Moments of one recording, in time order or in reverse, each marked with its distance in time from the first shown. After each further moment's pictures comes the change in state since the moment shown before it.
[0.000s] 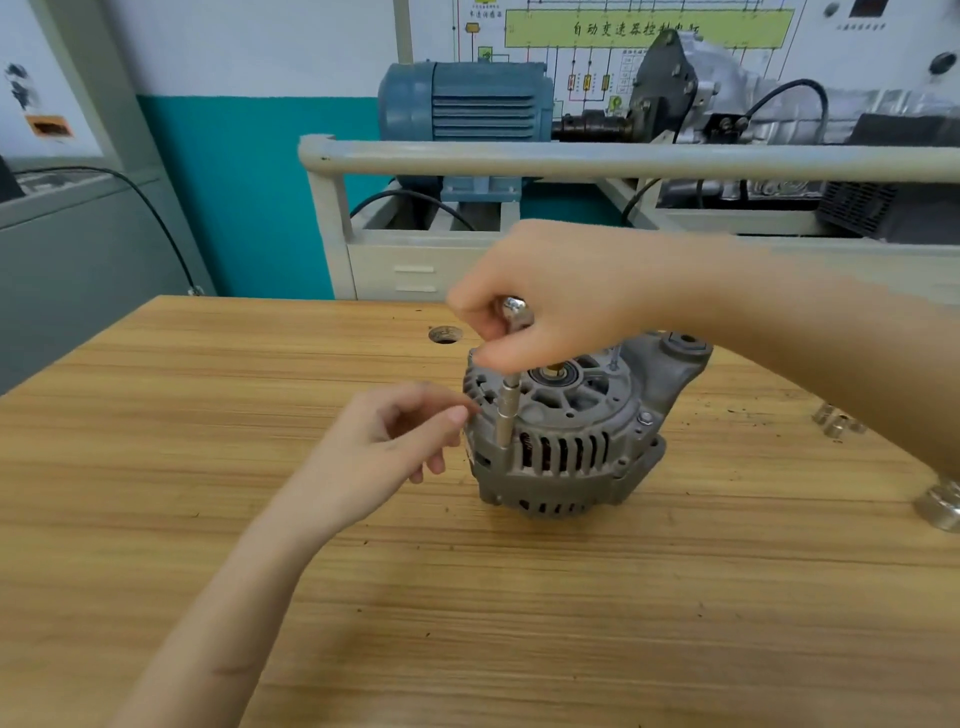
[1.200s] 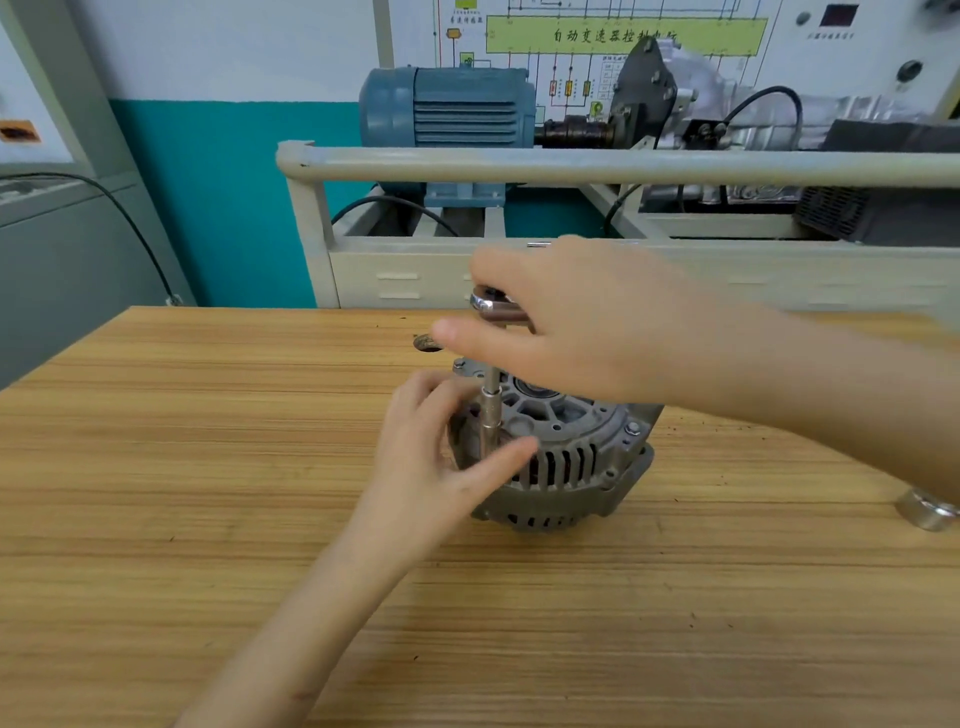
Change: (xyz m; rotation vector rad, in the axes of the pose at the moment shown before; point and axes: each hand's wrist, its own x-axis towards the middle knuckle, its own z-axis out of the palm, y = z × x) left_hand 0.012 -0.013 0.040 0.267 0.163 0.187; right_hand -0.025 -0.020 0.009 -0.197 0.257 0.312
